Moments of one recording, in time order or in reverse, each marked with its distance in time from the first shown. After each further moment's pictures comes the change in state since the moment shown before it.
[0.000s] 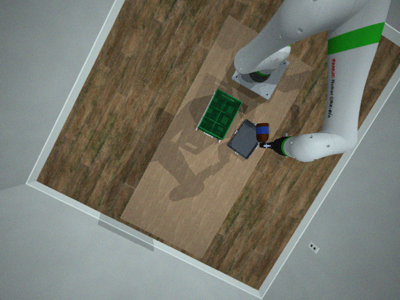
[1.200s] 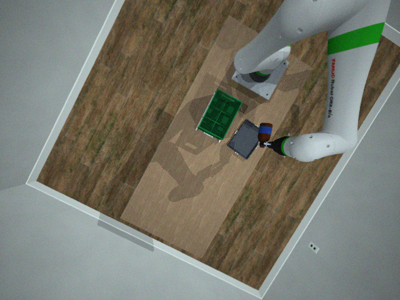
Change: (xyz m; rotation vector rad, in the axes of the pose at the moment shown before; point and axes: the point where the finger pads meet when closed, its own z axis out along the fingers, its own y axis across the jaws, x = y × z) arm 0.000 0.000 0.000 0.001 0.000 0.201
